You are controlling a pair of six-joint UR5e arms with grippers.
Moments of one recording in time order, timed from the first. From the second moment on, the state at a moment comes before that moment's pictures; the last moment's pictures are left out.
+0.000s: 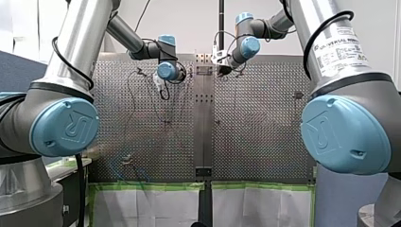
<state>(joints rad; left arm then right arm) -0.30 -1.89 -1.48 -2.76 -1.72 -1.82 2.10 -1.14 1.13 0.17 1.35 1.62</state>
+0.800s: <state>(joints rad) -0.32 -1.86 -1.51 -2.90 -1.83 -1.77 2.09 -1.13 1.13 0.16 1.36 1.60</state>
